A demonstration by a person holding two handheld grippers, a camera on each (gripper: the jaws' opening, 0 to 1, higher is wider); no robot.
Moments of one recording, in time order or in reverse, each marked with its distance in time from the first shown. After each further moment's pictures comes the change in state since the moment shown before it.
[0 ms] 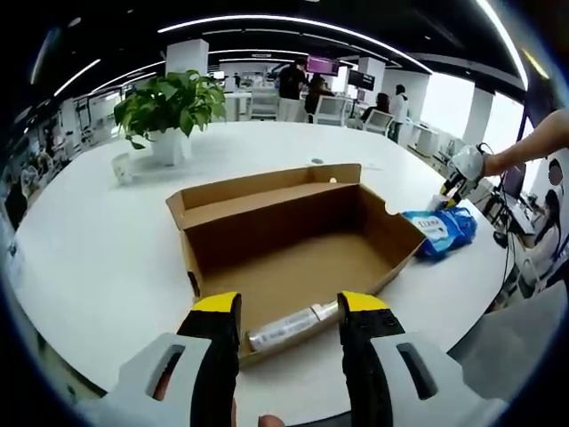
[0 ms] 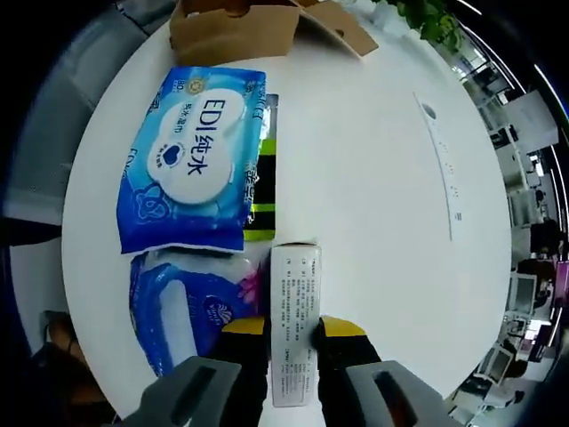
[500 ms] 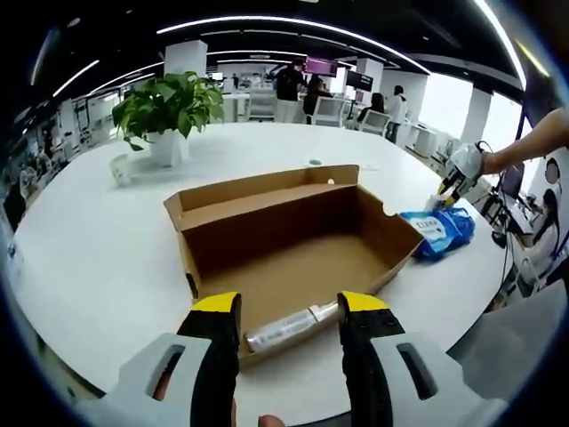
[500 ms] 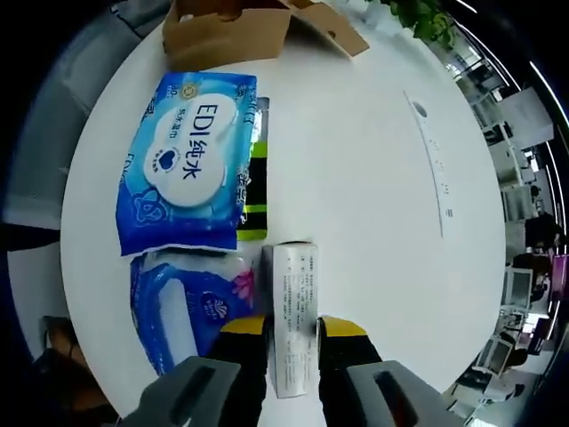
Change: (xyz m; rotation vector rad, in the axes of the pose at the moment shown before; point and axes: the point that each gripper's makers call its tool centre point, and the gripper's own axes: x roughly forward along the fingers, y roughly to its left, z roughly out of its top) left arm 0.000 -0.002 0.001 0.006 -0.005 -0.013; right arm -0.014 -0.008 -0.002 0.033 0.001 -0.037
